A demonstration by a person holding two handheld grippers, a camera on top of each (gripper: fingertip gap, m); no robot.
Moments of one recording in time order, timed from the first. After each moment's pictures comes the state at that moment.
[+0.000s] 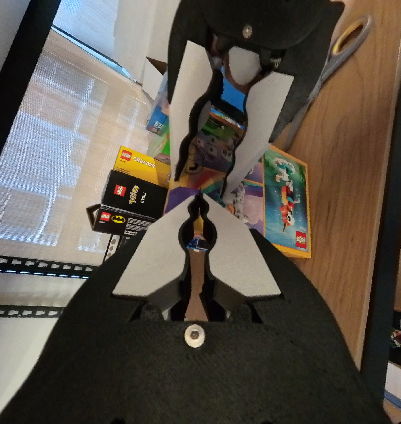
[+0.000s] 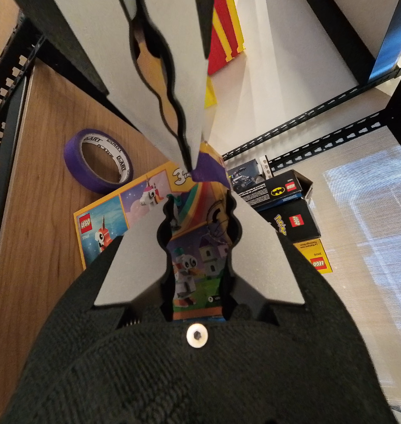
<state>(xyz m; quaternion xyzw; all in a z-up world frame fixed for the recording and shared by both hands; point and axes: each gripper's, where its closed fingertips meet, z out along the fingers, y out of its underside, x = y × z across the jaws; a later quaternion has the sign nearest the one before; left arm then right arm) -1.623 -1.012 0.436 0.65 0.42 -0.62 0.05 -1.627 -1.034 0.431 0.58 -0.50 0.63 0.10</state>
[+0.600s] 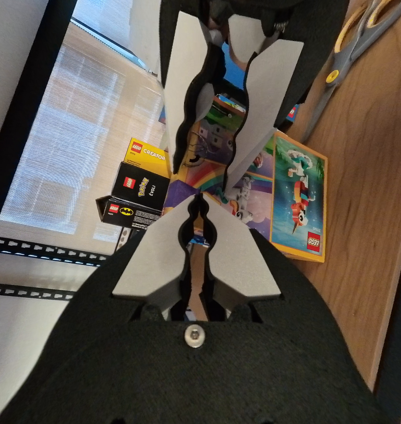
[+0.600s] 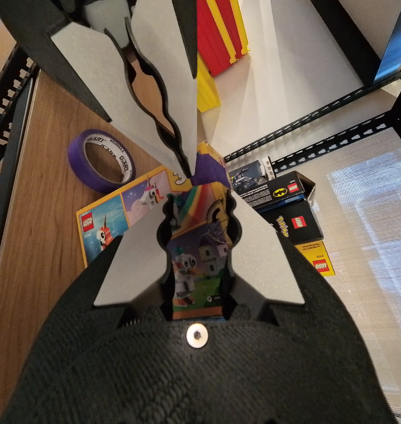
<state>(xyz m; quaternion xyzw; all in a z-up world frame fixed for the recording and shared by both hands) -1.623 -1.023 0.428 0.63 0.42 -0.65 0.09 -1.627 -1.034 0.431 0.59 -0.50 0.63 0.09</state>
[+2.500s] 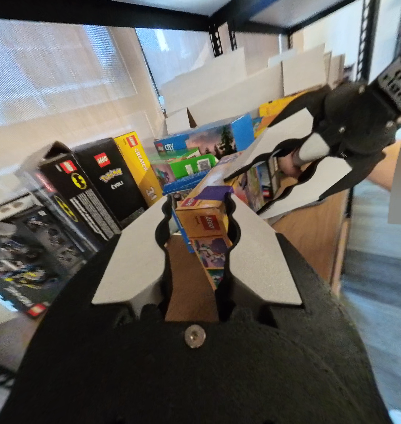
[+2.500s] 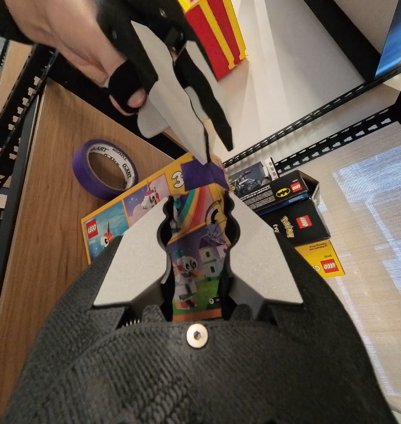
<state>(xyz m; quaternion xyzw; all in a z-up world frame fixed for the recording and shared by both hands) -1.606 -1.050 0.459 0.47 0.51 -0.66 -0.29 -1.627 -1.033 0.433 0.58 -0.50 0.64 0.07</state>
